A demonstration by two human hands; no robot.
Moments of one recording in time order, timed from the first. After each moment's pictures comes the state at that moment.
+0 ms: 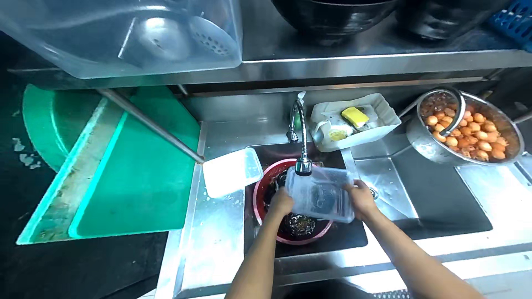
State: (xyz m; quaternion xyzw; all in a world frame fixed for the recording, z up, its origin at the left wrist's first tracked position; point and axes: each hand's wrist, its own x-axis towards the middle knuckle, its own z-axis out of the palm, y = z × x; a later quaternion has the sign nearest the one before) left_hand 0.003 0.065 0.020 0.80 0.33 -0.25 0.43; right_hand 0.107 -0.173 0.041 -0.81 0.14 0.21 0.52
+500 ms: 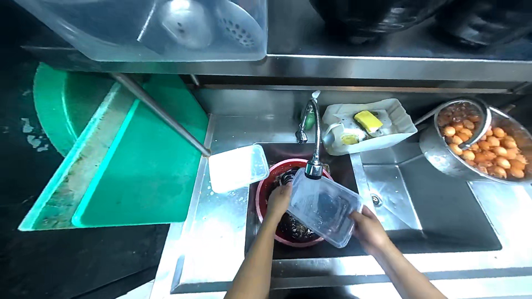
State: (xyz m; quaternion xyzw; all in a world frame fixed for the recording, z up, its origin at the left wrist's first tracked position) left_hand -0.006 0.085 -0.008 0.69 0.38 -0.07 0.62; right_hand 0.055 -0.187 0.045 -0.68 0.17 0.28 0.66
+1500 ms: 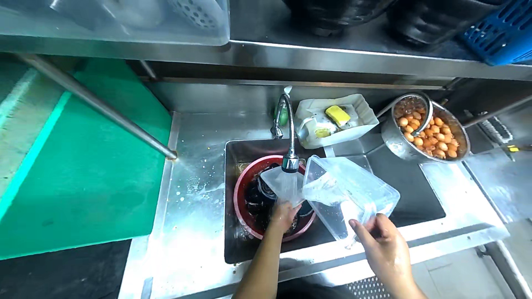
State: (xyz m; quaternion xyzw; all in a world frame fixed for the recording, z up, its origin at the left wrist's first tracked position) left_hand -0.004 -0.017 -0.061 0.25 0.39 -0.01 0.89; right_hand -0.018 -0.221 0.145 -0.91 -0.12 -0.06 0.39
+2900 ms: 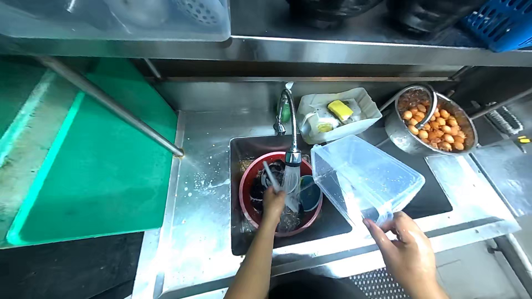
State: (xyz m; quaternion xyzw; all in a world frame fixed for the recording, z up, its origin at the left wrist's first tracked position) left_hand -0.022 0.031 -0.017 0.64 0.40 -0.02 0.66; right_hand -0.026 -0.239 0.163 -0.92 -0.21 -0.15 0.30
